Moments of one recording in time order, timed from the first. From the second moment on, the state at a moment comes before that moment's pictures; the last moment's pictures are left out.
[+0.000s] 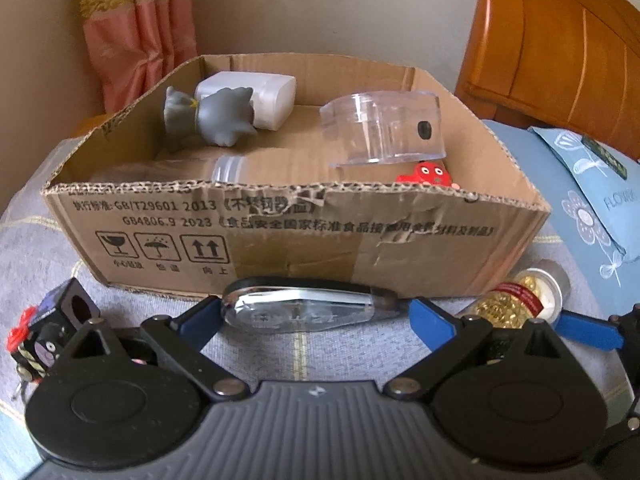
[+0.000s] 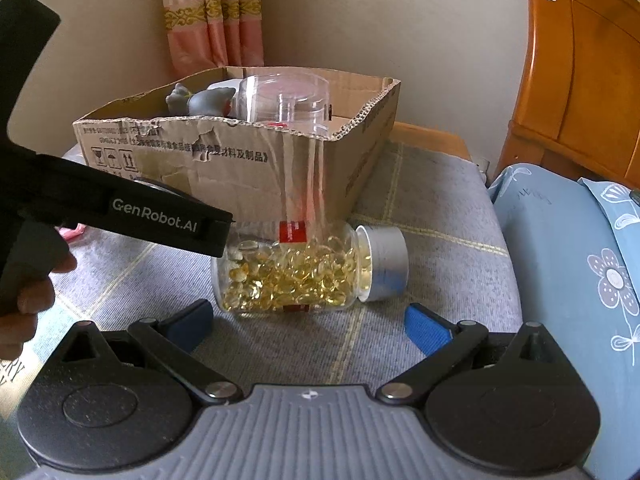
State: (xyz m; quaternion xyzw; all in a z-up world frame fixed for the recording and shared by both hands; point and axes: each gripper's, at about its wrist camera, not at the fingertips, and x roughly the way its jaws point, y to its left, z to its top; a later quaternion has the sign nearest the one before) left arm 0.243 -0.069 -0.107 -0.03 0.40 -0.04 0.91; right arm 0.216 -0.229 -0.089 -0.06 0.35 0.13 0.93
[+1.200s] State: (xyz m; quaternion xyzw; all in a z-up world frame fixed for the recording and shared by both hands) left arm 0.227 -0.060 -0.095 0.02 0.43 -0.06 0.90; right arm 0.209 -0.229 -0.072 -0.06 0.34 0.13 0.93
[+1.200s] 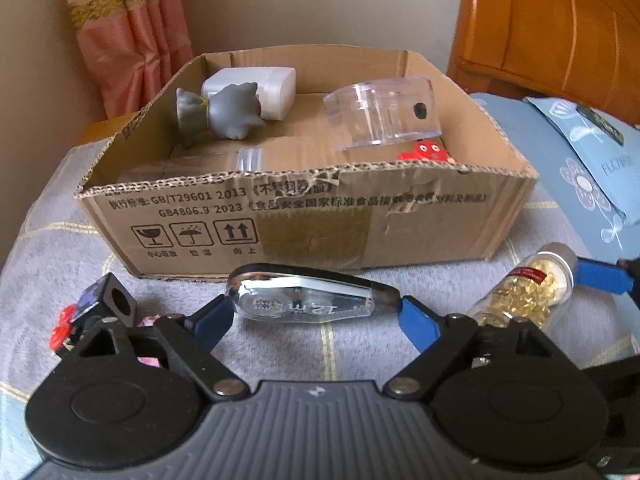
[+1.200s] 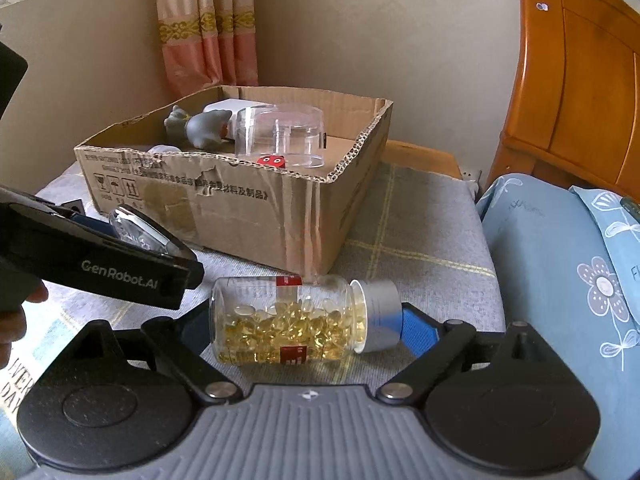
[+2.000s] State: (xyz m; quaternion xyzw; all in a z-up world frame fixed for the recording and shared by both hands) left arm 0.197 -0.034 -0.037 0.08 0.44 -0.16 0.88; right arm 0.188 -0.234 -0.027 -0.05 0.36 0.19 0.91
